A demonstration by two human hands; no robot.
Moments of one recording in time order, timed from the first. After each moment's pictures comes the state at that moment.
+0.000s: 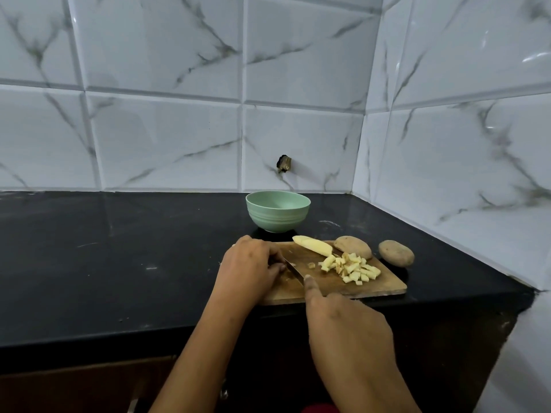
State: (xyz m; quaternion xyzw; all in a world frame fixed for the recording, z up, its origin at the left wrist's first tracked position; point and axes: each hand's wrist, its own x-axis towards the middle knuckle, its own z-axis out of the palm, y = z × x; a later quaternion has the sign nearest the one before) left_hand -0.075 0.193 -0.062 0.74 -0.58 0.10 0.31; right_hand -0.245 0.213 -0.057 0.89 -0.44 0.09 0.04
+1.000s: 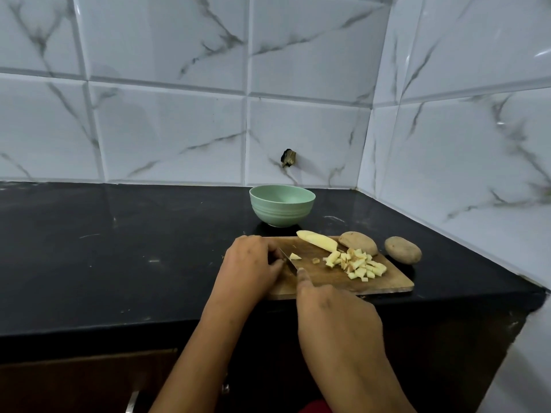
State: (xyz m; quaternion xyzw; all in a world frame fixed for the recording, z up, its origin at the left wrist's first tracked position) left_hand -0.081 0.201 -0.059 0.75 -0.56 0.08 0.34; right_hand -0.229 0.209 -0.059 0.90 -0.42 0.14 0.04
